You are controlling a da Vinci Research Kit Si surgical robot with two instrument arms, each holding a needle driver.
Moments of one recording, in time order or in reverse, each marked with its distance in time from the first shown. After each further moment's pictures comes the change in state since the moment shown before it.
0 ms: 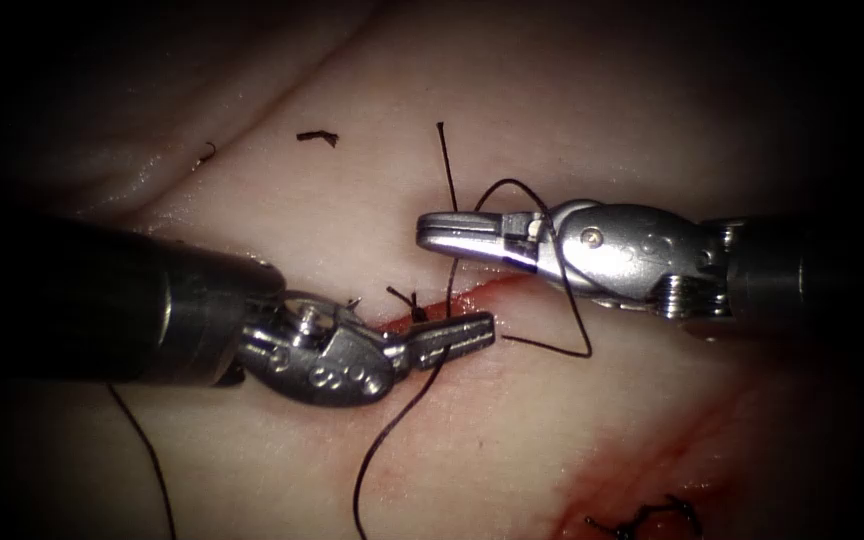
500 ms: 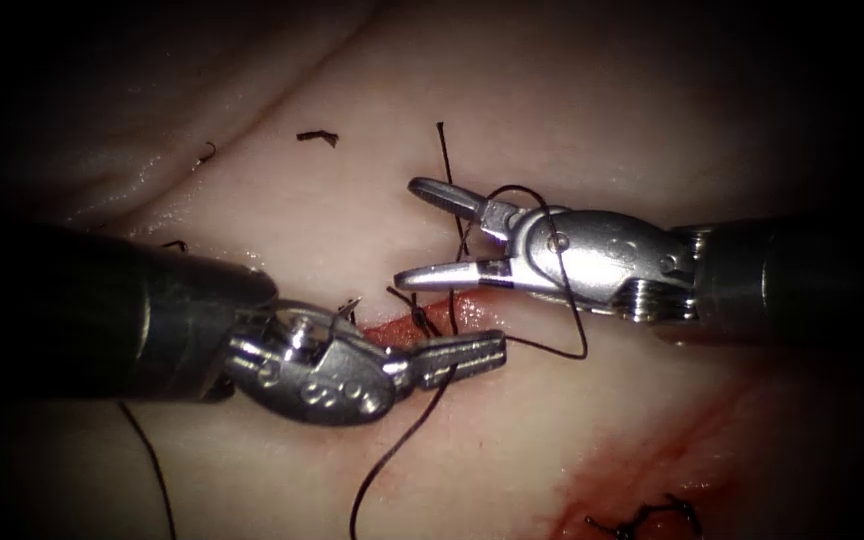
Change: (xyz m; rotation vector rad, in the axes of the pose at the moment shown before) right arm -0.003 -0.001 0.001 0.048 -0.130 0.010; left arm 0.003 -0.002 -0.002 -0.030 0.090 -0.033
